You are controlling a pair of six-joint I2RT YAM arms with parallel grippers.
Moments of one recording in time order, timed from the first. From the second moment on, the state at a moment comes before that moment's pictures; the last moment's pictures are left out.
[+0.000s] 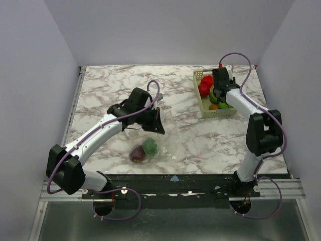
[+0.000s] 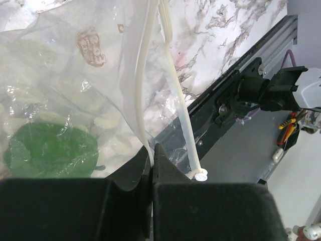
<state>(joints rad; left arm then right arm) -0.60 1.36 1.14 -0.63 0.53 -0.48 0.22 1.83 1.37 -0.40 0.76 0.01</state>
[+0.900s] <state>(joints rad) -0.60 1.36 1.14 -0.63 0.53 -0.48 0.22 1.12 0.92 -0.43 -0.17 0.40</state>
